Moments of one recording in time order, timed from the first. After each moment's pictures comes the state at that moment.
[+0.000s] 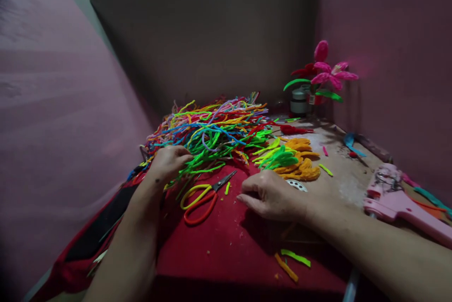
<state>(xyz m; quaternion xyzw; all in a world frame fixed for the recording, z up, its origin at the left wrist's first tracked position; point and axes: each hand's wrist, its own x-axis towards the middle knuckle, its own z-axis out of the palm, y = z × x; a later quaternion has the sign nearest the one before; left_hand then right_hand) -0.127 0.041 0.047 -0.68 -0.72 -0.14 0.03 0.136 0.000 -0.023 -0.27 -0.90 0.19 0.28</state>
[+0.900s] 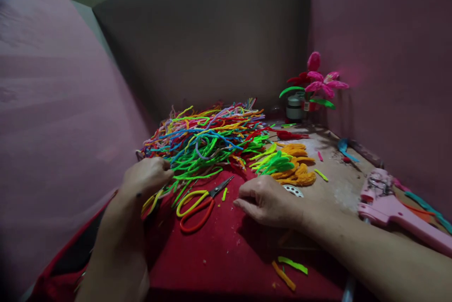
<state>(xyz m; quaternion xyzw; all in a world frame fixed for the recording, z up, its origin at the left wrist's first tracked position) -0.130 0.010 0.072 -0.63 -0.77 0.07 0.11 0.134 -0.002 -0.022 -0.26 -0.90 0.16 0.31</state>
